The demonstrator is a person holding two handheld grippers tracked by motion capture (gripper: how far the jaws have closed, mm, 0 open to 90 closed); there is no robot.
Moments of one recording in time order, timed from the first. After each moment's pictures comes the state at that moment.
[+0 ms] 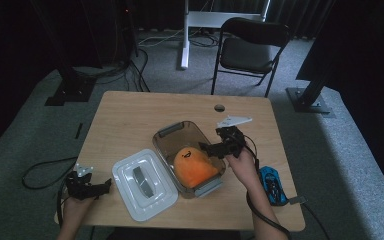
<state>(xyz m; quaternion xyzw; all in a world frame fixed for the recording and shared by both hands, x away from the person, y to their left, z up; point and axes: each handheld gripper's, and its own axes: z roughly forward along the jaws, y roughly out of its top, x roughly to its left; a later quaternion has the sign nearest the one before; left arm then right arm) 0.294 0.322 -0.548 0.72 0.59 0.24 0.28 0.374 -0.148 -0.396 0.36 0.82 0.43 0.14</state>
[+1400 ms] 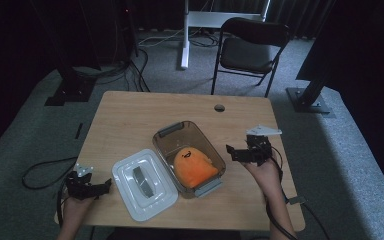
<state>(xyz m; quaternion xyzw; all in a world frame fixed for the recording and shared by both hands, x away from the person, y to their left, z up) 0.294 0.322 -0.548 0.72 0.59 0.24 0.28 0.350 -0.217 -0.411 0.45 0.77 0.40 0.21</state>
